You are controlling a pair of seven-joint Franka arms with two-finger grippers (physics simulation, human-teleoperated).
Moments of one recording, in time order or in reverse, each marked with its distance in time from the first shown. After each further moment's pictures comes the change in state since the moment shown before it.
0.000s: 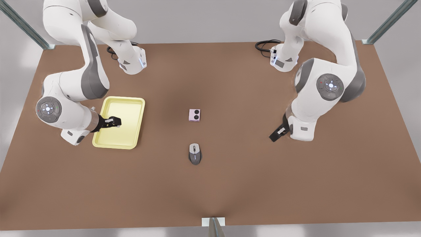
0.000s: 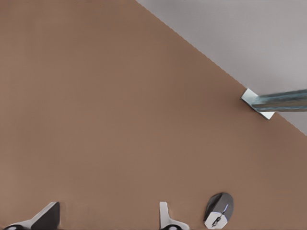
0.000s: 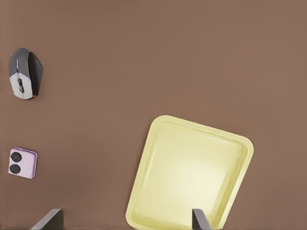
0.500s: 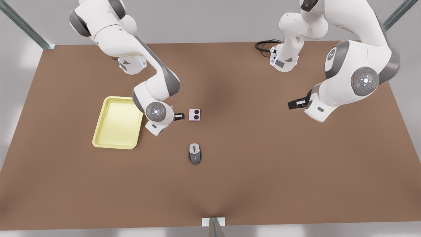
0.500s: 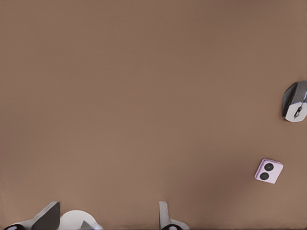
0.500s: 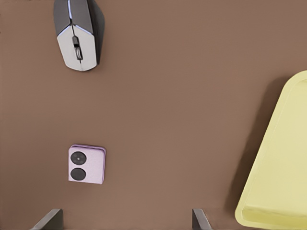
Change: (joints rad) left arm 0.094 -0.135 -0.065 -0.124 -0.016 -0.280 0.483; right arm 0.349 0.120 0.023 -0.153 0.053 0.193 0.510
